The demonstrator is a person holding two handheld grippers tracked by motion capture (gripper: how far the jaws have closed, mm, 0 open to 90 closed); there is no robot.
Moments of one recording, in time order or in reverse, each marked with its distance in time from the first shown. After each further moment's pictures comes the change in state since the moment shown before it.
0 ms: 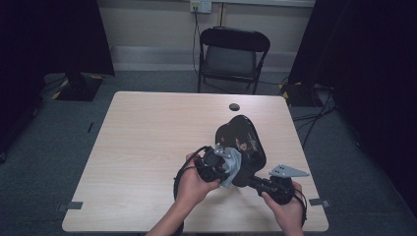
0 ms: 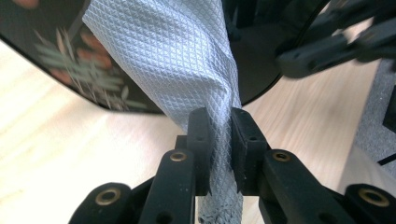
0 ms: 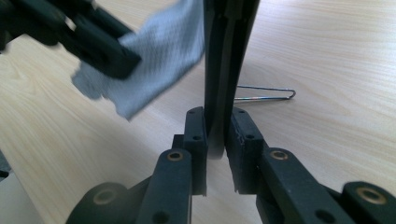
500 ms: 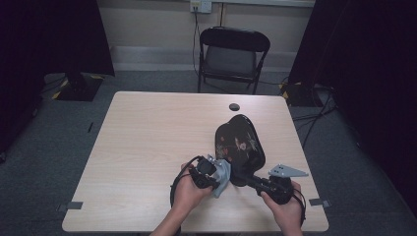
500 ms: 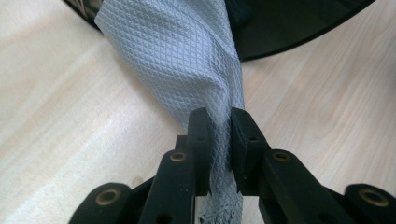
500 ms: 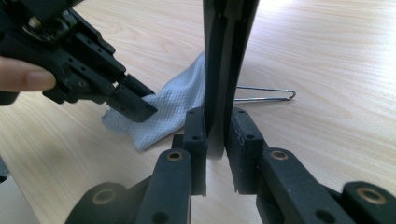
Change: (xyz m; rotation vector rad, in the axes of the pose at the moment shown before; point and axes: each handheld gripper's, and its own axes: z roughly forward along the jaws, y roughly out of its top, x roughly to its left) left arm 0.021 -0.040 0.037 0.091 0.000 -0.092; right arm 0.001 0.000 0.001 -0.006 -0.002 0.006
